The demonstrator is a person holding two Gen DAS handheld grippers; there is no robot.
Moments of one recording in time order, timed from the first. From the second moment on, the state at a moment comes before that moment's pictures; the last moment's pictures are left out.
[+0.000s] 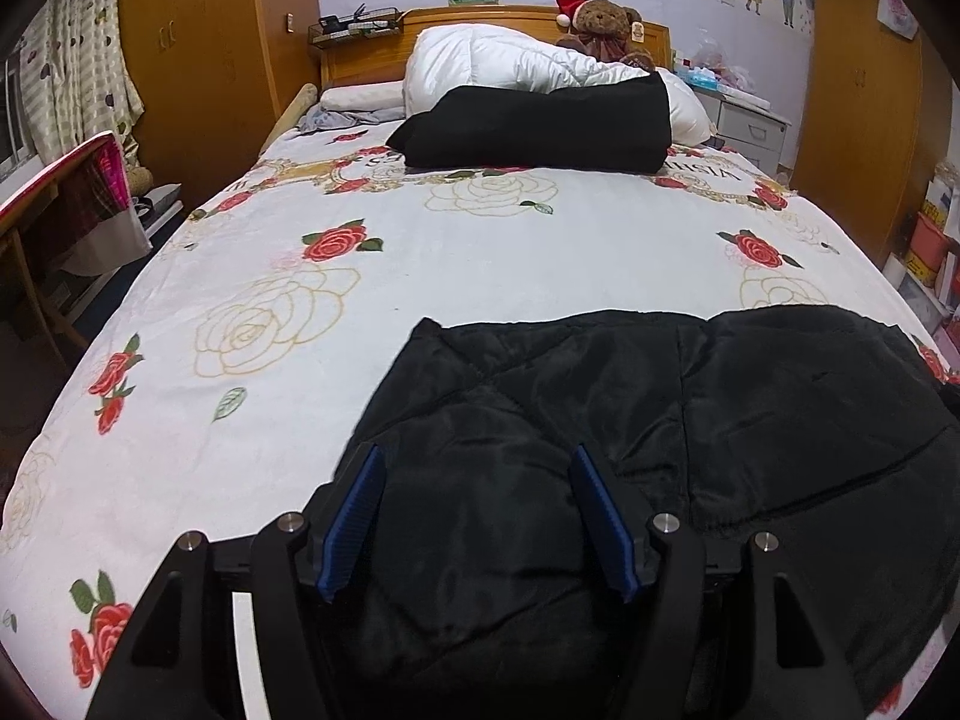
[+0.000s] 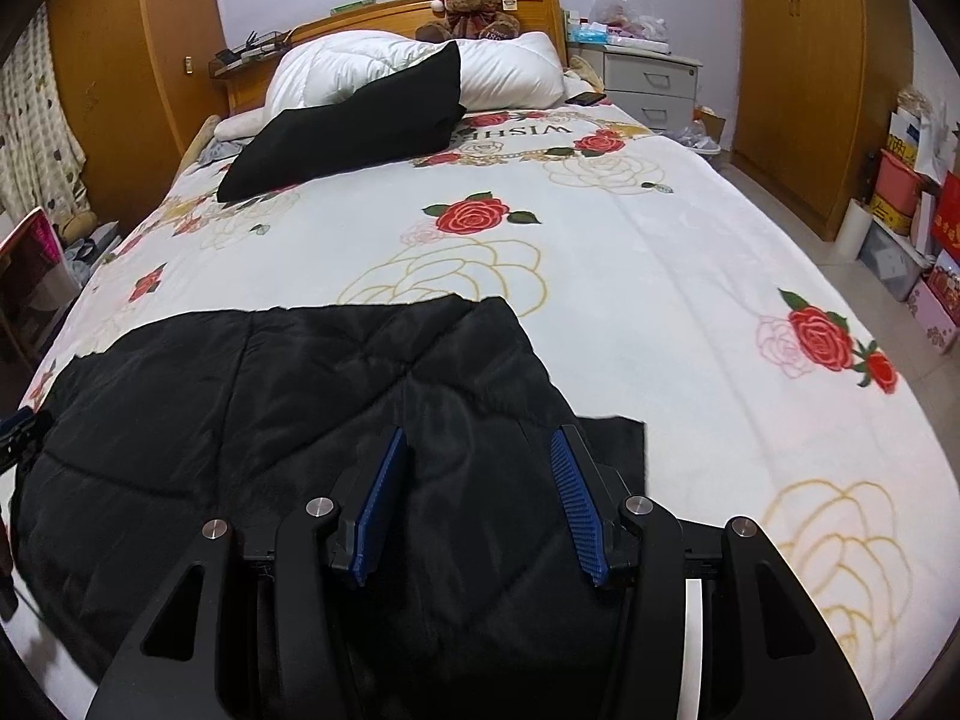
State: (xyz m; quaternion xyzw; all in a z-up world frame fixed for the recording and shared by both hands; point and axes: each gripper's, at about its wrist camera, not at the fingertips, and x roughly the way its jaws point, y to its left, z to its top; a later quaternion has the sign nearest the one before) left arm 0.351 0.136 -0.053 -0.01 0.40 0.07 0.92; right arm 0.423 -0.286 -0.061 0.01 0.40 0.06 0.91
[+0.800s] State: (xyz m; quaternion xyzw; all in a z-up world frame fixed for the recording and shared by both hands) left arm 0.303 0.190 -0.081 -0.10 0.43 0.09 0.89; right arm 0.376 -0.340 -0.084 0.07 0.46 0.08 0.88
